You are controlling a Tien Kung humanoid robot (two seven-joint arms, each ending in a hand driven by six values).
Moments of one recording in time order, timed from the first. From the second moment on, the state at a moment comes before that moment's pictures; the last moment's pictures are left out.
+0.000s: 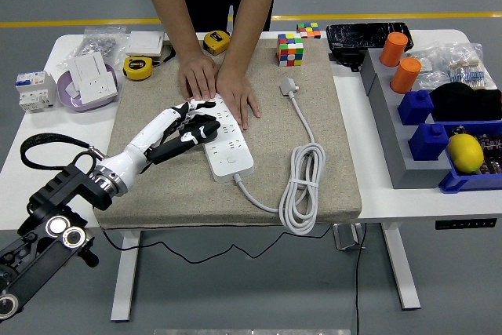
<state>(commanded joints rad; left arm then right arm) -0.19 0.33 -1.06 -1.61 1.53 0.00 0.15 0.05 -0.14 1.42 0.18 -1.28 -0.02 -0.04</state>
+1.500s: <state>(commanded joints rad) -0.48 0.31 -0.74 -1.32 1.83 -0.18 0.23 0.07 -0.15 1.42 0.18 -1.28 -0.02 -0.05</state>
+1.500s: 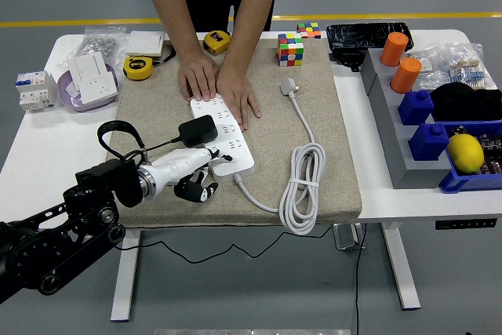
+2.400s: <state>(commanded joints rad) -0.50 0.30 -0.72 -1.30 1.85 -0.22 0.25 0.07 -0.15 1.42 0.18 -1.28 -0.02 -0.05</state>
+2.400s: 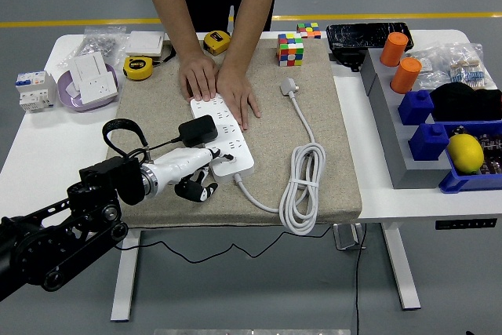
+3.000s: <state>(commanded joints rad) -0.47 0.31 -0.79 -1.39 1.89 -0.23 0.25 0.07 -0.14 1.43 0.18 -1.28 -0.02 -0.05</state>
